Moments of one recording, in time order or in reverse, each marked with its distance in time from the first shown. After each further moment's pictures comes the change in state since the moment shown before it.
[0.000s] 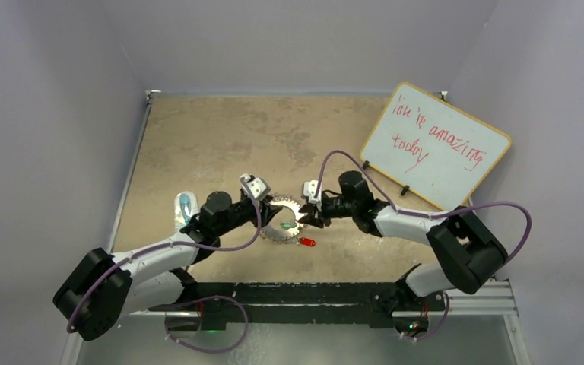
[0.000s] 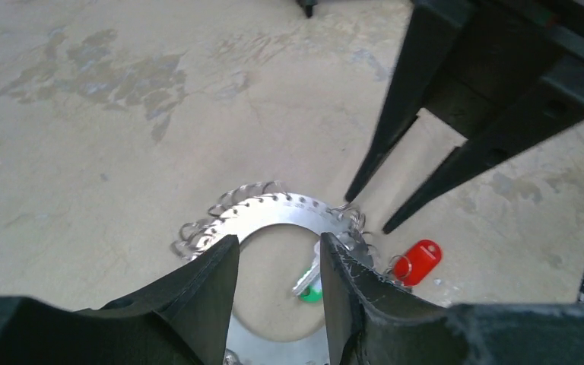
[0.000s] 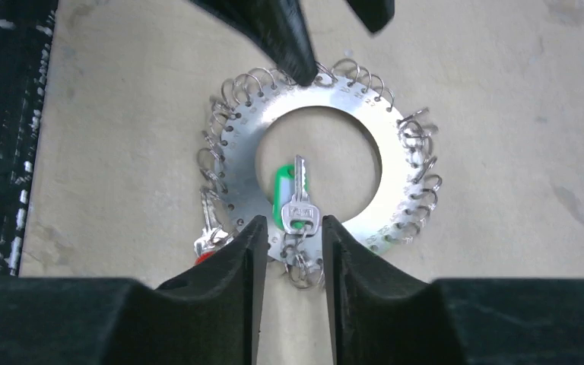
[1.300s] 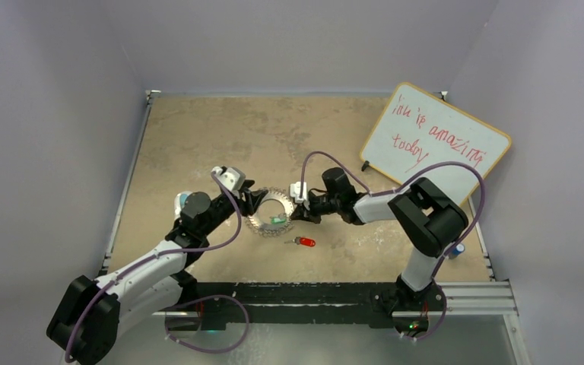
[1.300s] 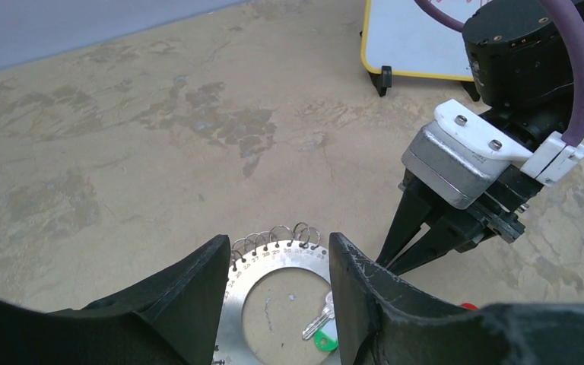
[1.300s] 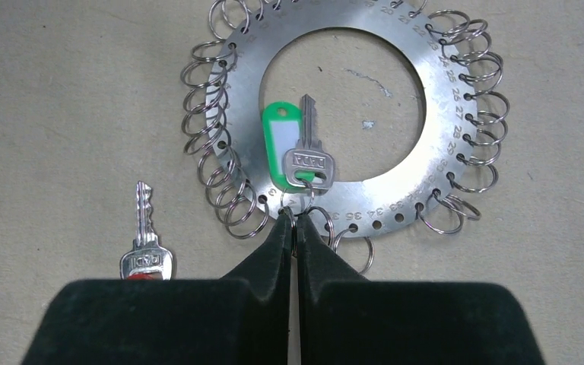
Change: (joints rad) left arm 0.138 -0.168 -0.036 0.014 -0.099 -0.075; right arm 0.002 0.309 0.092 0.084 -0.002 -0.089
